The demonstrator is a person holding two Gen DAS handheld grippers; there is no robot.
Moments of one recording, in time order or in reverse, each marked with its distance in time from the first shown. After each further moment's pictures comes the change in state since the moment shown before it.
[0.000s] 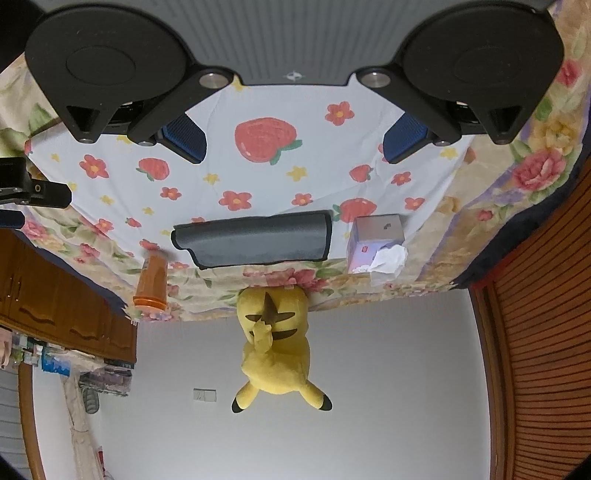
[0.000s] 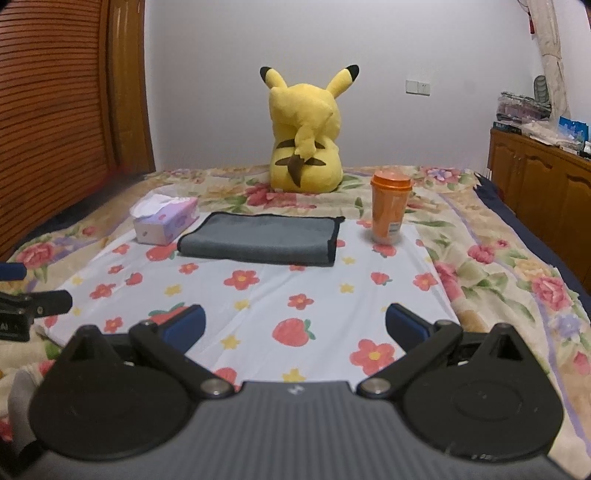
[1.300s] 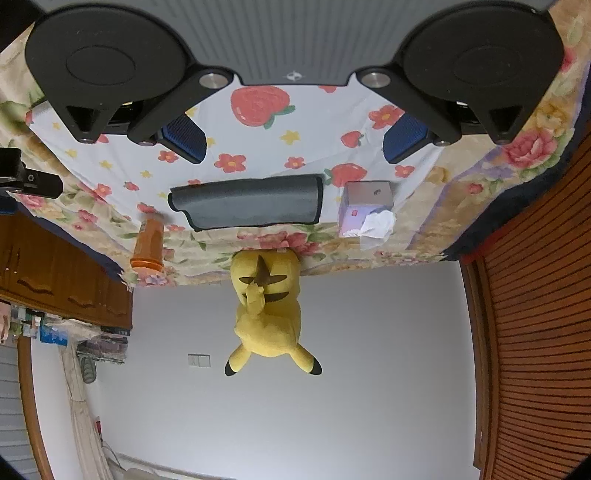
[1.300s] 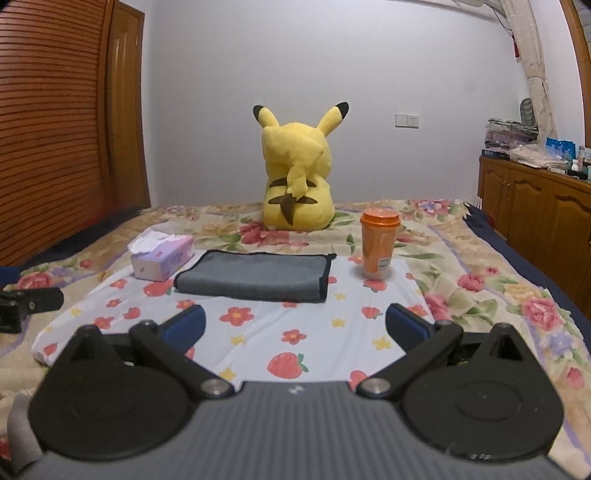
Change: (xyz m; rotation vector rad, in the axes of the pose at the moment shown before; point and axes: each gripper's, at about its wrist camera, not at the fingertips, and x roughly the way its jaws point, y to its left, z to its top) left arm -0.017 0.007 0.008 -0.022 -0.117 0.020; right arm -0.016 -0.007 0.003 0.015 -0.127 -0.019
